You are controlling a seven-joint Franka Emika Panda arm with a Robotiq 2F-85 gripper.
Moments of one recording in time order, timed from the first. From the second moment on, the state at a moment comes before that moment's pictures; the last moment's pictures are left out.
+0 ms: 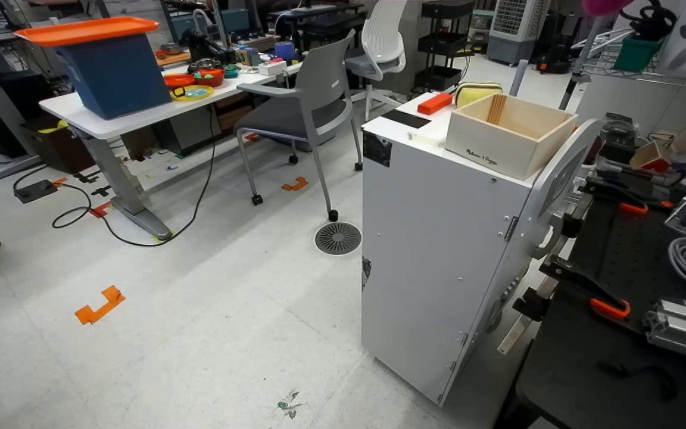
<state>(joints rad) -0.23 -0.48 0.04 -2.59 -0.13 2.41 0.47</state>
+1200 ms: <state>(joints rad) -0.36 -0.50 0.02 -2.59 -0.13 2.41 0.55</state>
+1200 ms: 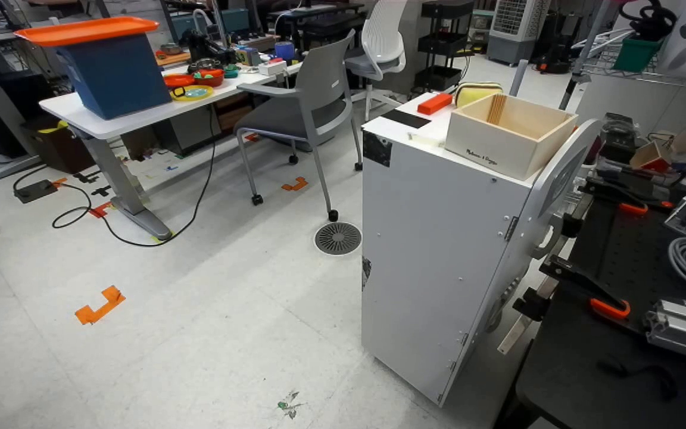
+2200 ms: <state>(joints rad) -0.37 -0.31 0.03 -2.46 -0.18 2.41 0.67</state>
